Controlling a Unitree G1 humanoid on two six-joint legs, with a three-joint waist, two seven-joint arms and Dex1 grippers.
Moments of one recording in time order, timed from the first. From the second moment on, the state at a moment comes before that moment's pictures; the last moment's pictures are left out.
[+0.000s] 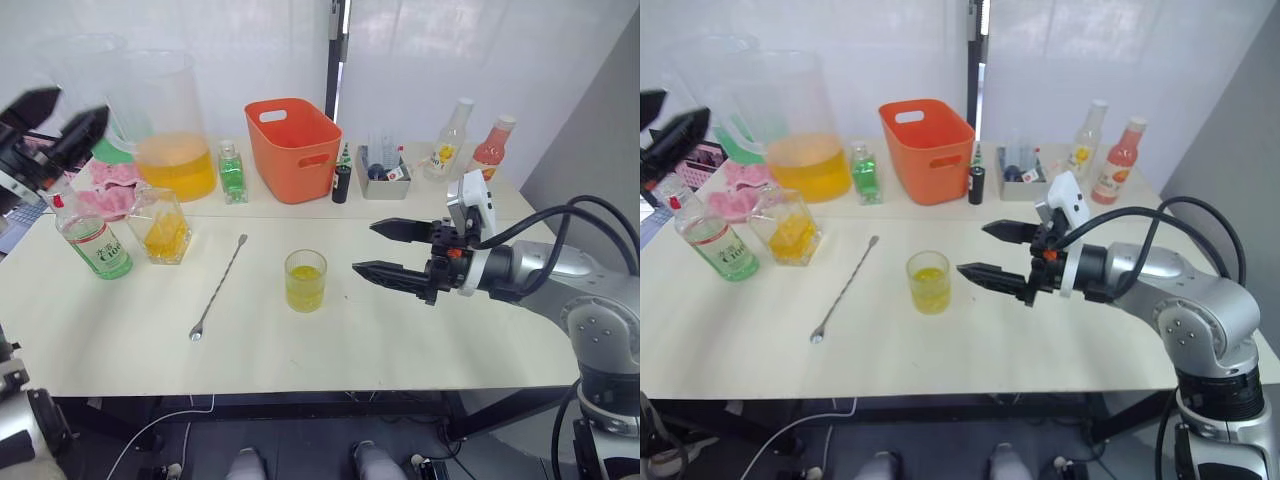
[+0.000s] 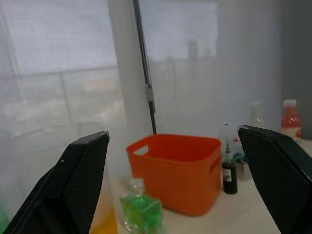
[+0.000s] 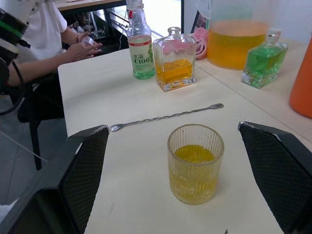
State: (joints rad) left arm -0.61 0.94 0.55 0.13 -0.69 0.42 -0.86; right arm -0.62 -0.74 -0.08 -0.45 0.93 0.91 0.72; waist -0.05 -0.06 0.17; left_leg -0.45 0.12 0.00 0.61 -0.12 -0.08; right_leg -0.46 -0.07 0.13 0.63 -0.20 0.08
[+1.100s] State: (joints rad) left arm 0.07 0.81 0.54 0.35 -0.44 -0.07 -1.11; right arm 0.13 -0.75 -0.48 -0.33 0.64 0.51 0.85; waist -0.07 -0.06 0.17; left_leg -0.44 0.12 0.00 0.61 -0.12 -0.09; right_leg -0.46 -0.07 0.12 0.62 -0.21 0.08
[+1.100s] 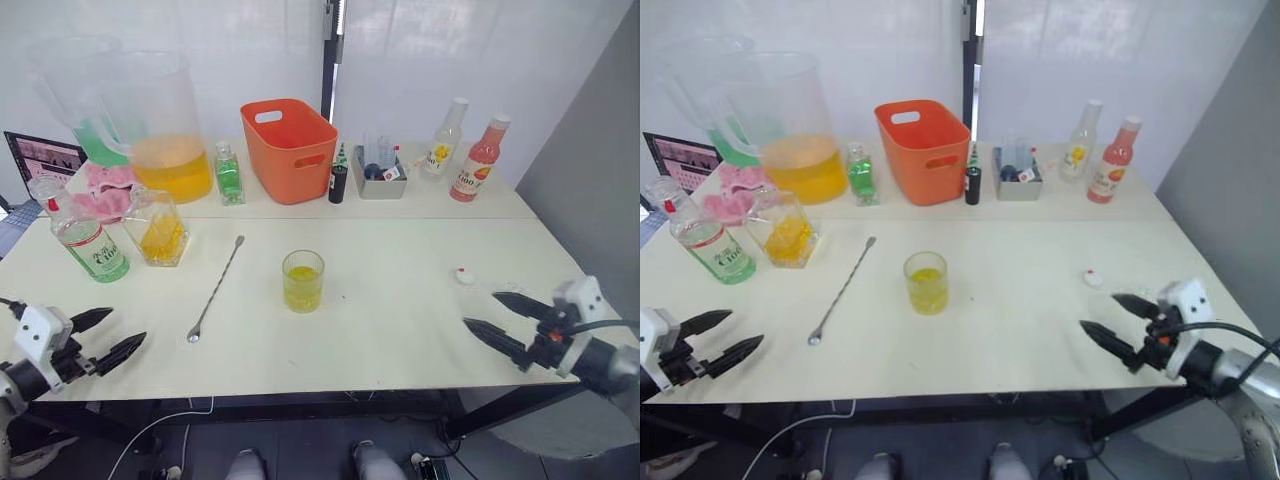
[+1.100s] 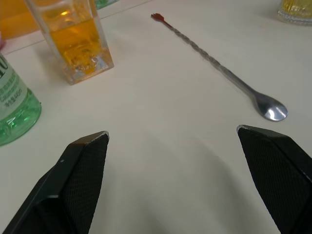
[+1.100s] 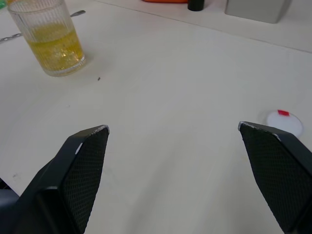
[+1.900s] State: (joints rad) left arm 0.40 0.61 0.62 -0.14 -0.55 0.11 -0.89; right arm -0.07 -0.87 -0.34 -0.25 0.62 0.47 1.04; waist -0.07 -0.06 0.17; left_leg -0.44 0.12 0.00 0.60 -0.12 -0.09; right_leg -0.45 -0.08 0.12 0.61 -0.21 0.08
